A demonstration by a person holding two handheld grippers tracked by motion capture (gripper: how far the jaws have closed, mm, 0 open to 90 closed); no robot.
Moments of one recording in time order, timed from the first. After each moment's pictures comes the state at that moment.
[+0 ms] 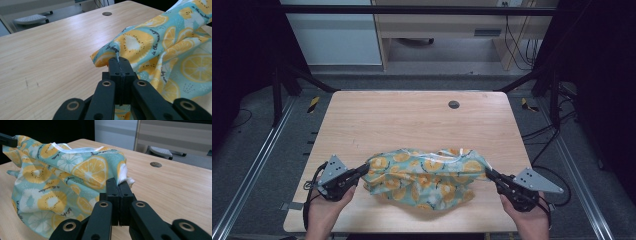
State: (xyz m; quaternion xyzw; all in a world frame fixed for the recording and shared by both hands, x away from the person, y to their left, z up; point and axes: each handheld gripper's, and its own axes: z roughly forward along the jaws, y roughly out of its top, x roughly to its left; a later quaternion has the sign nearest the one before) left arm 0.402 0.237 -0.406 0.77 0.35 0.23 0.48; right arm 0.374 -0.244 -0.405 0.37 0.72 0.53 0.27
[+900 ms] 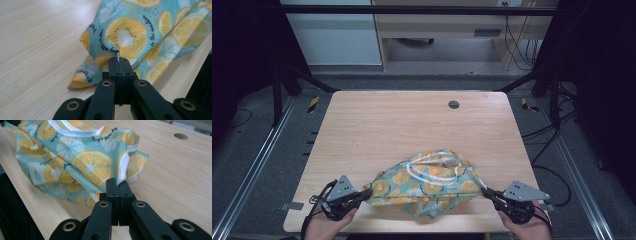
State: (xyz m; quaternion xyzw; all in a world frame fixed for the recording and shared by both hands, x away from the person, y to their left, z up) left arm 0.382 0.234 -0.449 0.84 0.32 0.15 0.40; right arm 0.363 -0.245 -0.440 0.33 0.80 0.45 0.21
